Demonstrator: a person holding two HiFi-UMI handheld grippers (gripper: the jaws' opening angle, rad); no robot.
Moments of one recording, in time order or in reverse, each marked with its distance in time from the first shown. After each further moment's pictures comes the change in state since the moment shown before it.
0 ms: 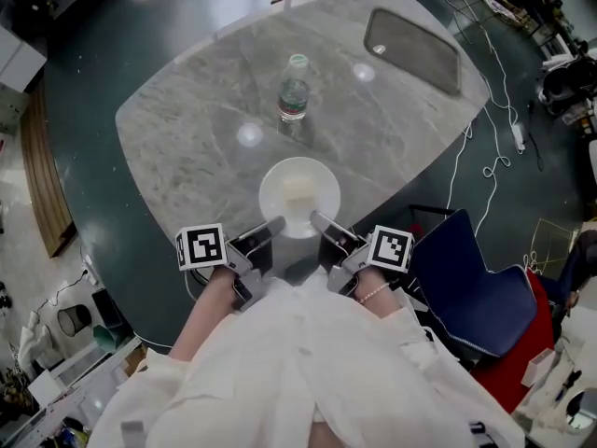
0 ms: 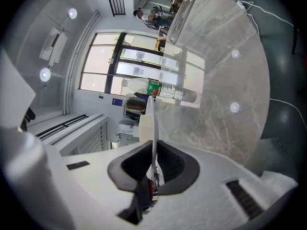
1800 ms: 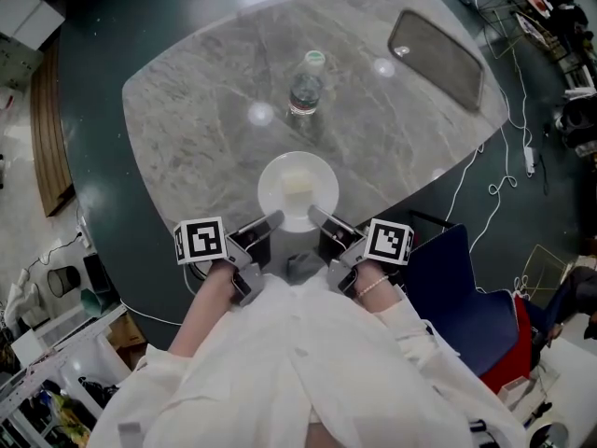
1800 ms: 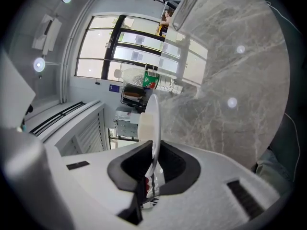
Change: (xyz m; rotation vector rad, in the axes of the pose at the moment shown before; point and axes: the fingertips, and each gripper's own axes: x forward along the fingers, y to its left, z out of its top) left arm 0.011 0.013 0.010 -0.023 -0.103 0.050; right arm 0.014 -0.008 0.013 -0.037 0.177 -0.017
